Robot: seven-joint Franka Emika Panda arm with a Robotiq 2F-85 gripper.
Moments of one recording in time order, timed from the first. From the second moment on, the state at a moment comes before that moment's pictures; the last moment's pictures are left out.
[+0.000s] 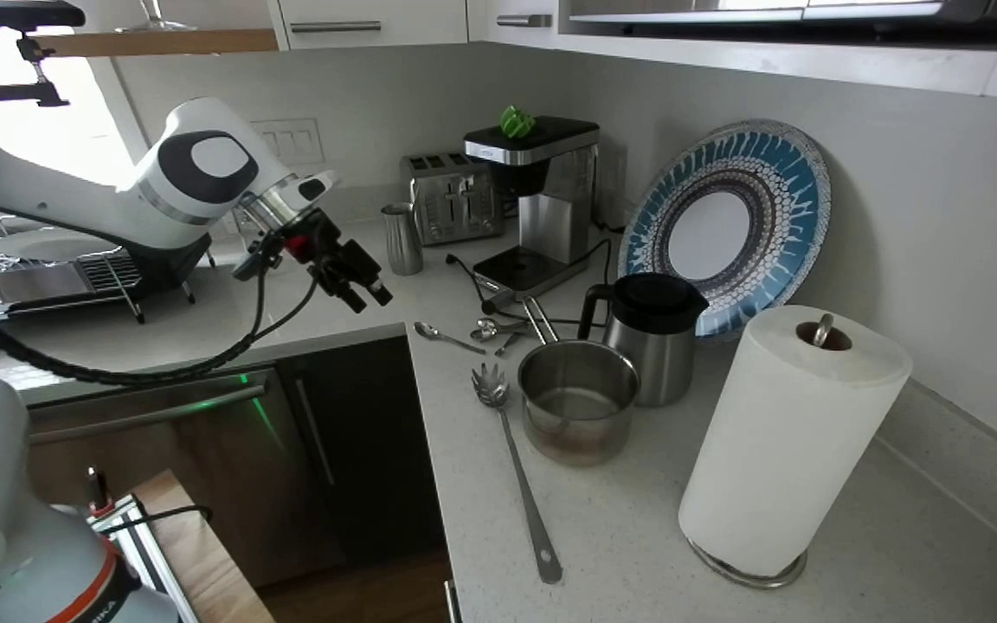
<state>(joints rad) -0.16 -0.50 0.36 -2.60 -0.54 2.33 0.41</state>
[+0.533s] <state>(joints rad) -0.16 -0.32 0.35 -2.48 -0.56 2.38 0.48</state>
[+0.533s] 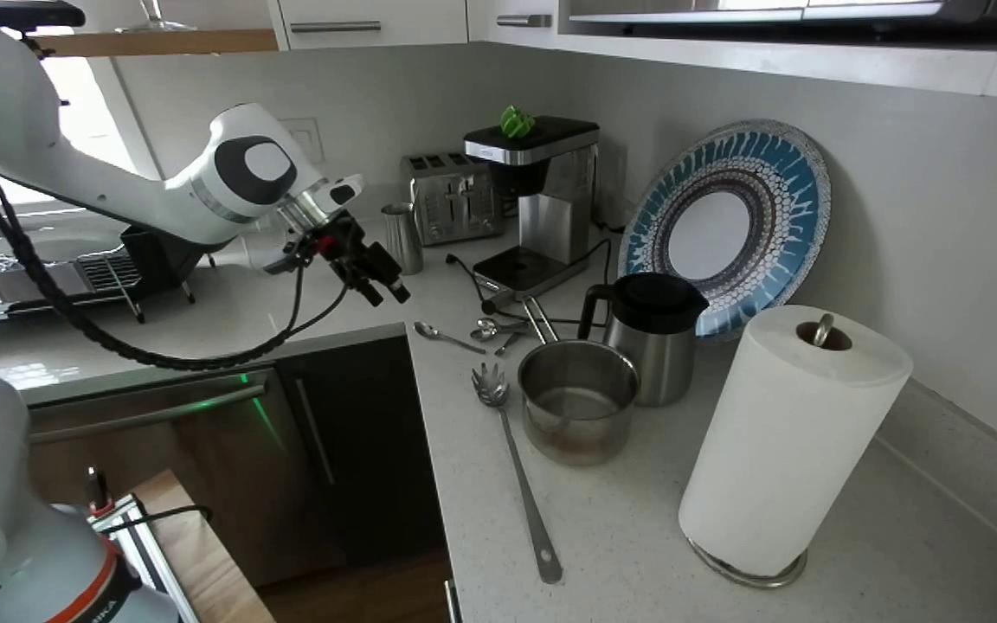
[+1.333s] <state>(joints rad) -0.05 -0.05 0.24 -2.33 -0.60 2.40 0.49</state>
